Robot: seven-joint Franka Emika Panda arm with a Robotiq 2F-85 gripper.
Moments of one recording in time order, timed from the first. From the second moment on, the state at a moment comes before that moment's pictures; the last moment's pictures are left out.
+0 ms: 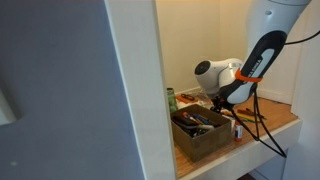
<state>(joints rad) 0.12 0.72 -0.15 -1.75 -1.04 2.53 0.60</state>
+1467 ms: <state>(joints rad) 0.02 0.13 0.01 -2.02 -0.28 2.10 -0.03</state>
